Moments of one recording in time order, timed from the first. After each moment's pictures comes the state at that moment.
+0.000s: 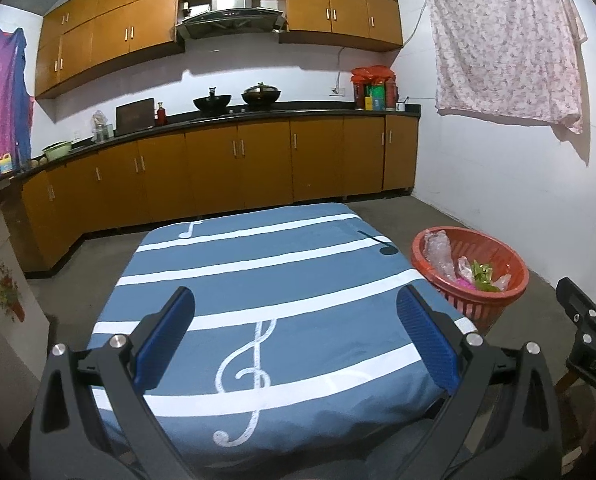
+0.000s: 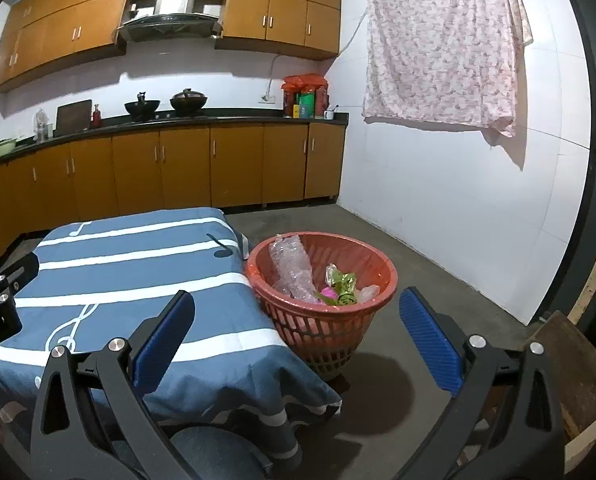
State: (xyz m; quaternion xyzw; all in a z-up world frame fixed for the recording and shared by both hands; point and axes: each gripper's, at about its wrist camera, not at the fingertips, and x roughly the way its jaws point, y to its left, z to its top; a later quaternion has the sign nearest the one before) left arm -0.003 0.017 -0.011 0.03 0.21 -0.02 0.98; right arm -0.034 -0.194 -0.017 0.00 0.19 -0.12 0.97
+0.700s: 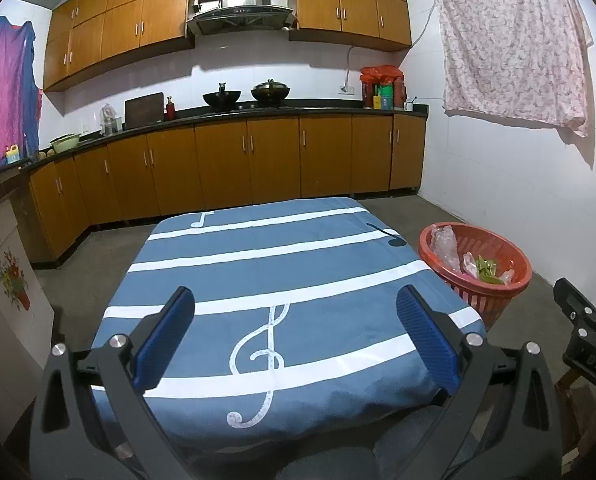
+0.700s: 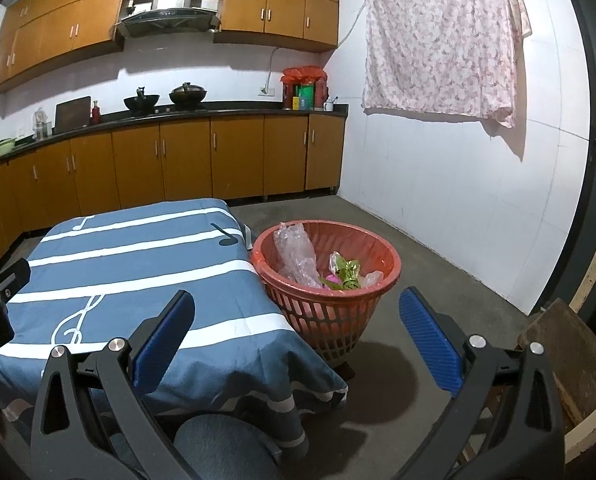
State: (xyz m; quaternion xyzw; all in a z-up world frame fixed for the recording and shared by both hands) left arm -0.019 0.029 -0.017 0.02 0.21 -0.01 0.98; right arm -0.040 -0.186 -0.023 0.01 0.21 -0.12 0.97
